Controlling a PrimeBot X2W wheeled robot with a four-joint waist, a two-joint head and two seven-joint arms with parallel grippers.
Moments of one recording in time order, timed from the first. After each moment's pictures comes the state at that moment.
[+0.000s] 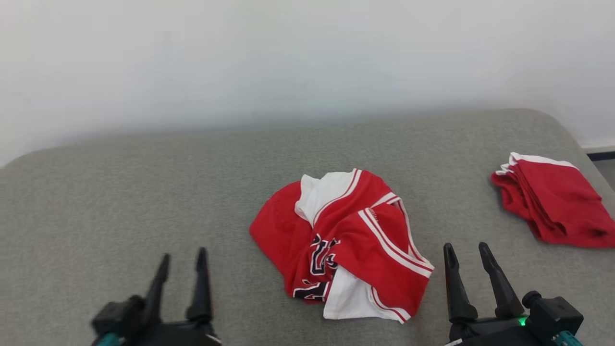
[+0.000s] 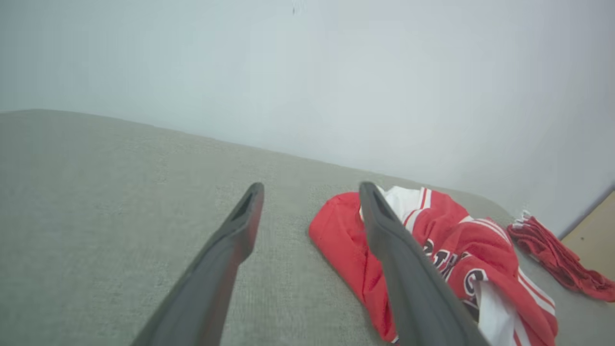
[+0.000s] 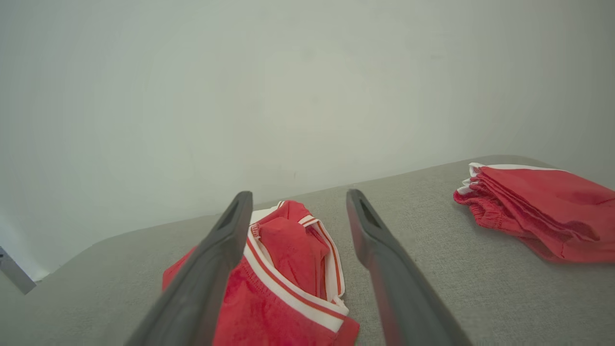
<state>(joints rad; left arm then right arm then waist) -0.16 0.19 -0.37 0.24 -0.62 0.08 -0.26 0.06 -0.05 0.01 -0.01 0.25 0.13 -0.19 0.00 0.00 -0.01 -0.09</state>
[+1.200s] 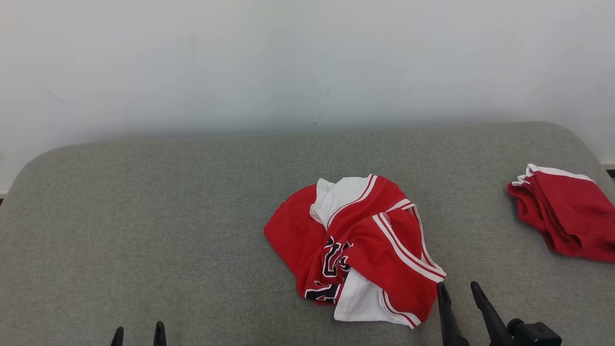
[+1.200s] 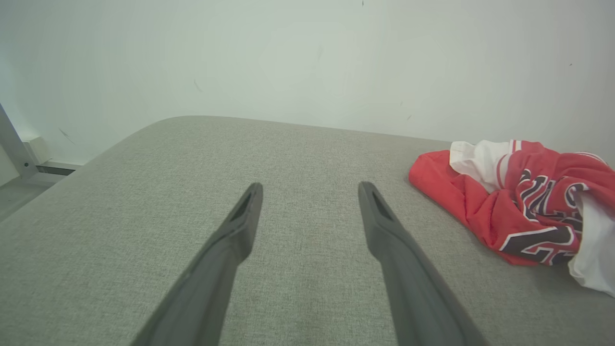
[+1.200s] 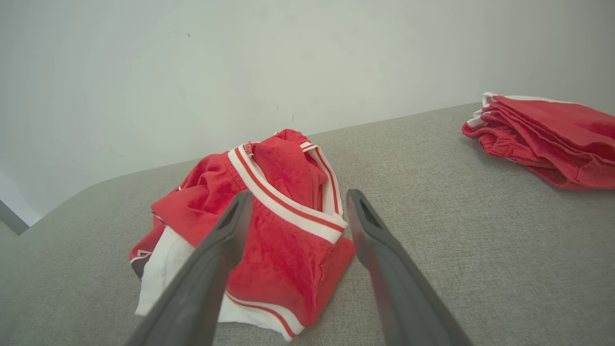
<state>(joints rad) 0.20 0.05 0.06 0.08 -0.19 -0.12 -0.26 0.11 -0.05 0.00 0.16 0.23 0.13 -0.21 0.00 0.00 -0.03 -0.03</state>
